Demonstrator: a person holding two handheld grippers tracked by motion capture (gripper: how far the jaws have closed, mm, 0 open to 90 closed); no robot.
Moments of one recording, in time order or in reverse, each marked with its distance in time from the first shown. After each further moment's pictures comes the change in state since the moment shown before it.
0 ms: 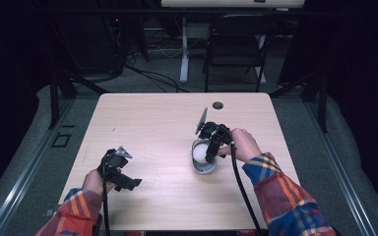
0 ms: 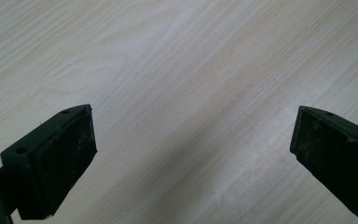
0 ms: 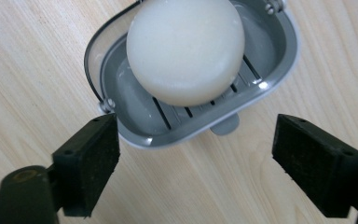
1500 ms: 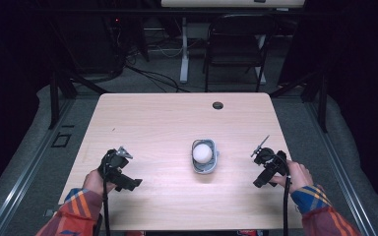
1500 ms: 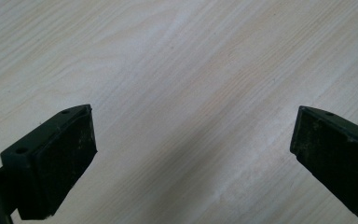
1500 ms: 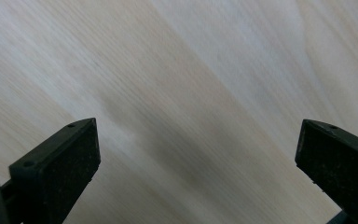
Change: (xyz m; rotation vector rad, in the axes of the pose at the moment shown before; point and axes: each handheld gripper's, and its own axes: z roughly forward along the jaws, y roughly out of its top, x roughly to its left) left arm -0.002 0.001 0.000 0.005 0.002 0.005; right arm -0.024 -0.177 0.037 -0.043 -0.075 0.232
